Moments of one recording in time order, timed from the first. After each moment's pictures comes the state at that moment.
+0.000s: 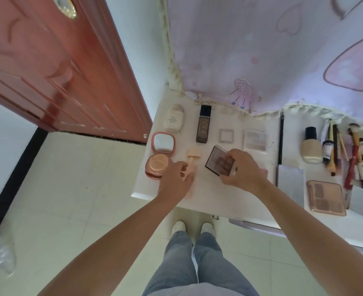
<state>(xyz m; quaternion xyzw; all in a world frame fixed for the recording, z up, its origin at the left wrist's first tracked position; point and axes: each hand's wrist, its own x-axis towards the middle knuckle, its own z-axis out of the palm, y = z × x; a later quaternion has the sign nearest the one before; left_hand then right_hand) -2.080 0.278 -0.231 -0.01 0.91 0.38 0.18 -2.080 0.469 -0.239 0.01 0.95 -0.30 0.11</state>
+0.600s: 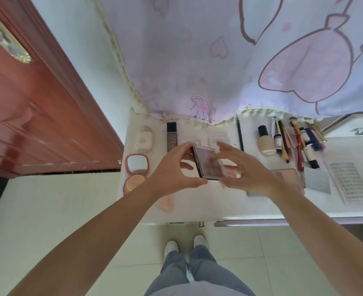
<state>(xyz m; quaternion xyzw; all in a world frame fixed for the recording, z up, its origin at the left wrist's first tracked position) -2.101 0.313 -0.149 0.23 0.77 0.54 0.26 -2.032 0.494 -0.137 0.03 0.83 -0.54 0.13</state>
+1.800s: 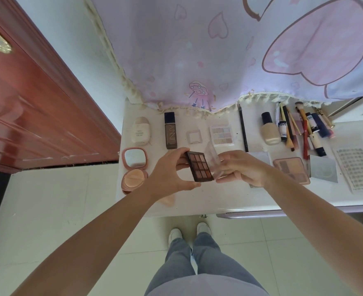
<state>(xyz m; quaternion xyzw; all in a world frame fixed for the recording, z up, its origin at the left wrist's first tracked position) -2.103 0.308 -0.182 0.20 0.82 0.45 0.28 -2.055 0.502 -0.176 0.22 0.64 -0.67 0.30</state>
